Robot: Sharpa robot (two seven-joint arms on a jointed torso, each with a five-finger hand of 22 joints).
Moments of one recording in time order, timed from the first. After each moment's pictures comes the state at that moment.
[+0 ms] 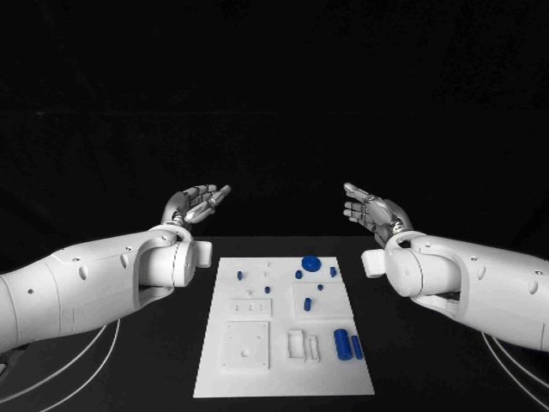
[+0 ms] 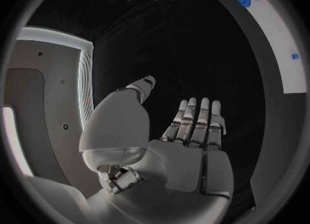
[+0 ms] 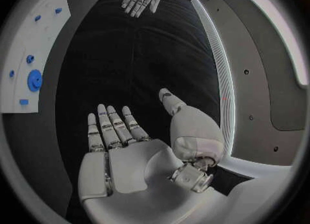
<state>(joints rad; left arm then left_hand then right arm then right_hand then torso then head) 1.33 -0.67 -0.22 1.24 0.07 -0.65 0.40 1.15 -0.22 0.41 0.22 0.08 0.41 0.13 0.28 0.52 0.64 0.12 0.06 0.07 0.42 0.17 0.33 0.41 0.01 0.27 0.15 0.31 1.29 1.24 -0.74 -0.09 1.35 -0.01 -0.53 0.29 0.70 0.00 0.43 -0.08 0.05 0.33 0.15 0.25 0.34 0.49 0.24 0.05 0.06 0.40 0.24 0.21 0.29 0.05 0.13 0.24 0.04 0.88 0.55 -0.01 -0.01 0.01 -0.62</state>
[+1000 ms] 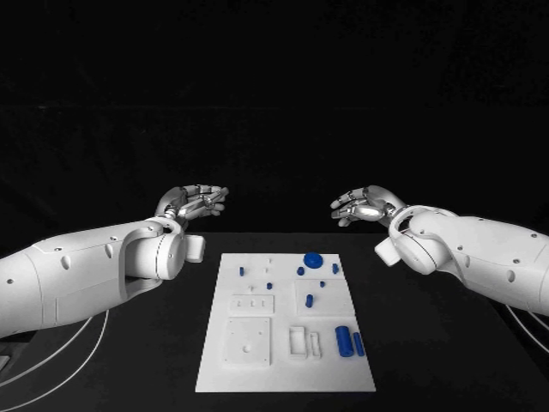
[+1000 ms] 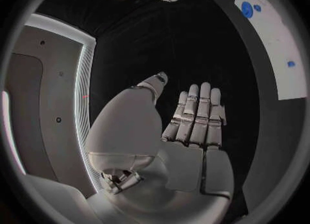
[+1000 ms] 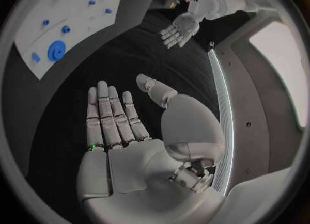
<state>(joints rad) 1.35 -0.74 -0.24 1.29 0.10 -0.53 0.37 1.36 -0.11 0.33 0.13 0.15 0.63 0.17 0.36 0.55 0.95 0.17 0.19 0.12 0.77 0.17 0.50 0.48 0.06 0.58 0.07 0.45 1.31 1.30 -0.66 -0.13 1.13 -0.60 -0.28 0.11 1.06 -0.09 0.66 -0.25 0.23 0.70 0.18 0.43 0.42 0.98 0.18 0.18 0.11 0.95 0.12 0.49 0.45 0.26 0.78 0.22 0.18 1.26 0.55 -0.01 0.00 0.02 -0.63</state>
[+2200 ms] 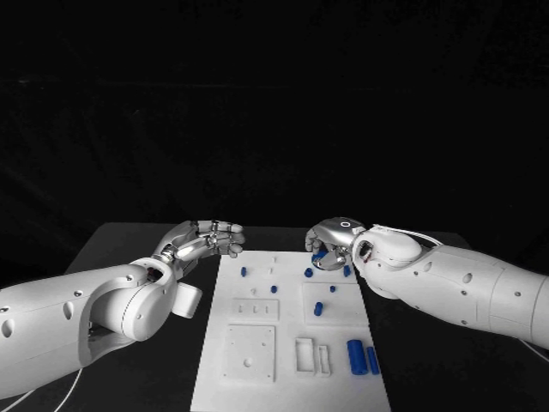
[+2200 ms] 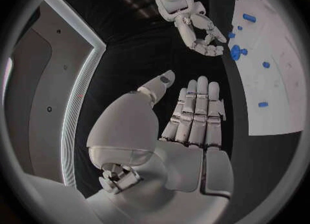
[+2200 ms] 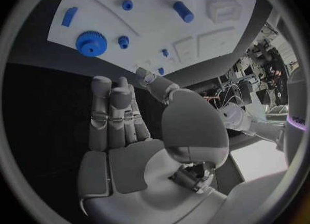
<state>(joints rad) 1.36 -0.87 -0.23 1.57 -0.03 -0.35 0.40 1.21 -0.06 0.41 -0.21 0.17 0.75 0.20 0.30 0.44 1.07 0.15 0.14 0.08 0.91 0.13 0.42 0.50 0.06 0.72 0.03 0.45 1.27 1.29 -0.55 -0.12 1.11 -1.64 -0.28 -0.03 1.15 -0.17 0.72 -0.27 0.08 0.87 0.16 0.40 0.39 1.19 0.09 0.12 0.13 1.33 -0.04 1.06 0.80 0.22 1.31 -0.02 0.69 1.31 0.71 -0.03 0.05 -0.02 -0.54</state>
